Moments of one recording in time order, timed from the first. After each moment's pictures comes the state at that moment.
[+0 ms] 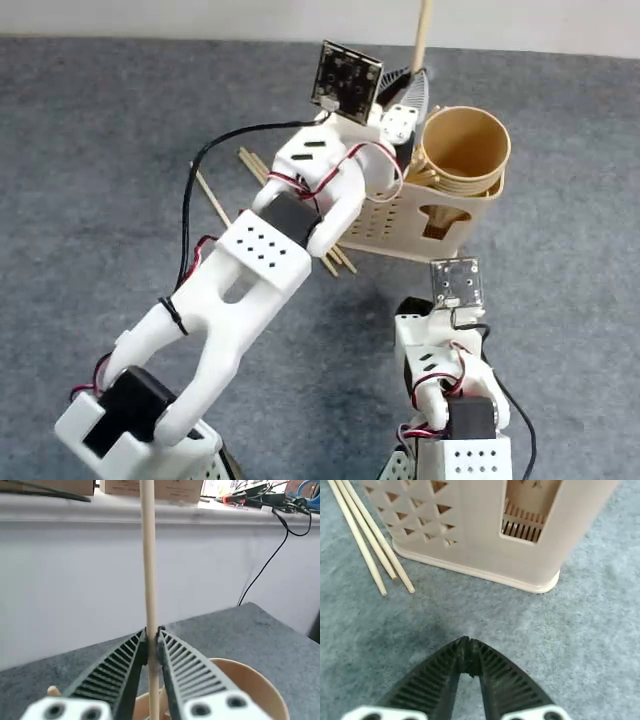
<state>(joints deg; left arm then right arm) 30.5 -7.3 12.0 5.8 12.7 -6.9 -104.5 95.7 57.4 6.2</state>
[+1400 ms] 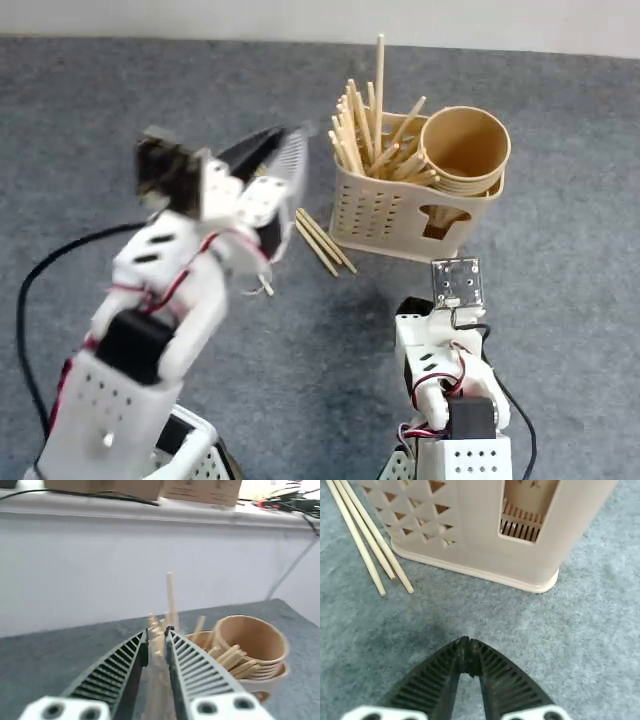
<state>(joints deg) 20.8 -58.1 38.5 33.0 12.7 -6.8 -104.5 95.7 57.4 6.2</state>
